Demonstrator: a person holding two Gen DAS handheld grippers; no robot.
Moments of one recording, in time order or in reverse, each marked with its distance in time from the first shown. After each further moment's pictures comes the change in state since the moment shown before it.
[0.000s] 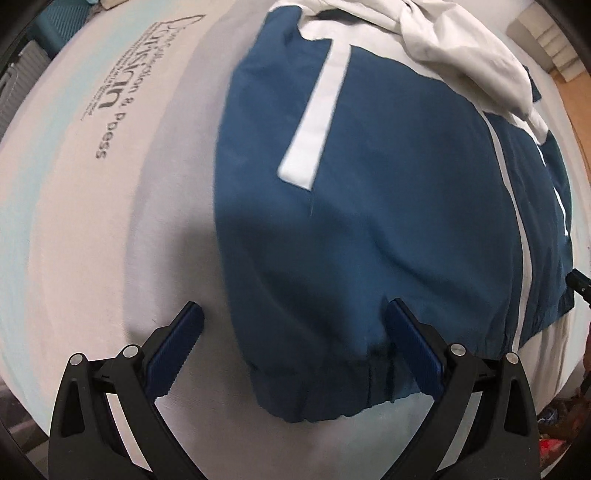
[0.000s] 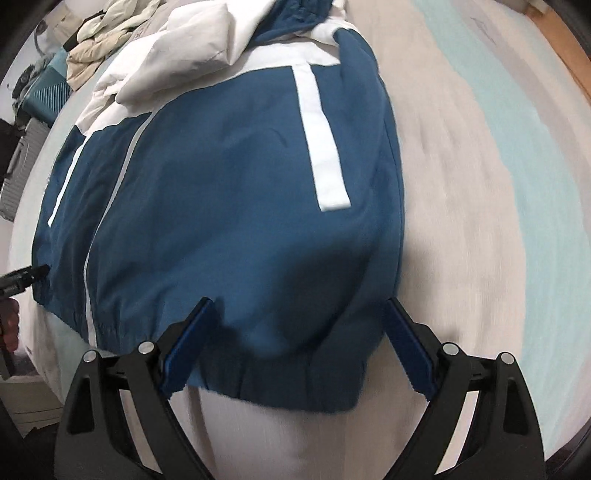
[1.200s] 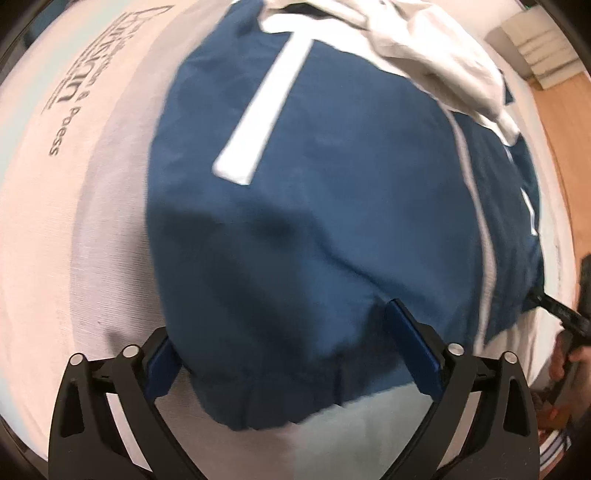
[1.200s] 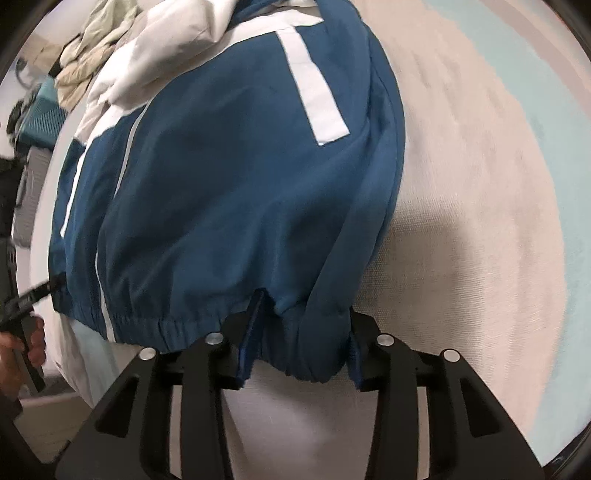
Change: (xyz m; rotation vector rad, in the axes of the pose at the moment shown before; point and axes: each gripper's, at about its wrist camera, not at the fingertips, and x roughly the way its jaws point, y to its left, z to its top) left arm -0.011 0.011 -0.008 0.020 0.015 -0.155; right arm 0.019 -0.001 -0.008 0.143 0.078 0.109
